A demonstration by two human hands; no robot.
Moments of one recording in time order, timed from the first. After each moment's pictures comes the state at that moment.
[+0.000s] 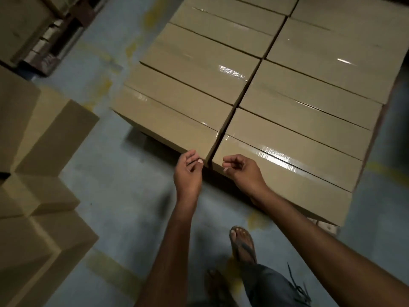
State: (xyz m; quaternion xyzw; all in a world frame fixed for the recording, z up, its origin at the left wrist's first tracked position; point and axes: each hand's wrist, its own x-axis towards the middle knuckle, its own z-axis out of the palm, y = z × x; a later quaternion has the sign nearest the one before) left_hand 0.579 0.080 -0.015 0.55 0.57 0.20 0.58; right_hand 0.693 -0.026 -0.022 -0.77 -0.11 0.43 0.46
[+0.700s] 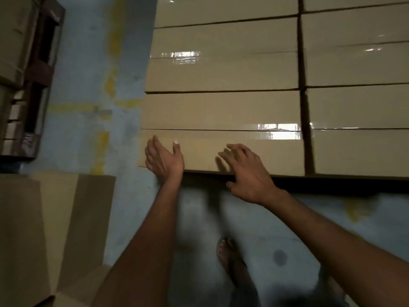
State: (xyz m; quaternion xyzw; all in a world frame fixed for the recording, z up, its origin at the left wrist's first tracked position) left_hand 0.580 0.504 -0.173 0.83 0.50 0.04 0.23; right_hand 0.621 0.276 -0.147 -0.89 -0.33 0.25 0.17
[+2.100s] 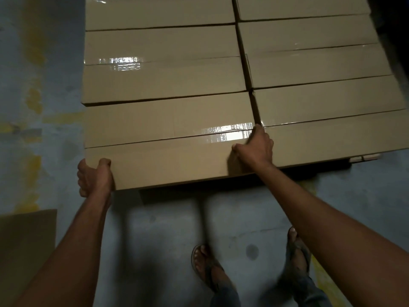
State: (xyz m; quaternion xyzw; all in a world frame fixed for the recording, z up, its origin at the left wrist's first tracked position) left_hand 0.580 0.593 -0.207 0.73 0.58 0.01 0.36; right_hand 0.692 0.217 -0.172 -0.93 0.18 0.16 0.29
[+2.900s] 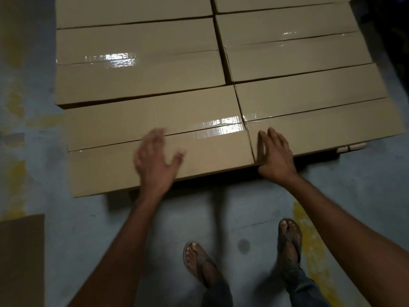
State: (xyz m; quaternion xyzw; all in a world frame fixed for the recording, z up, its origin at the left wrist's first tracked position) left_hand 0.608 0.418 -0.198 0.95 0.15 -0.01 0.27; right_hand 0.664 0.097 -0.179 -0.96 0.03 0.23 0.13
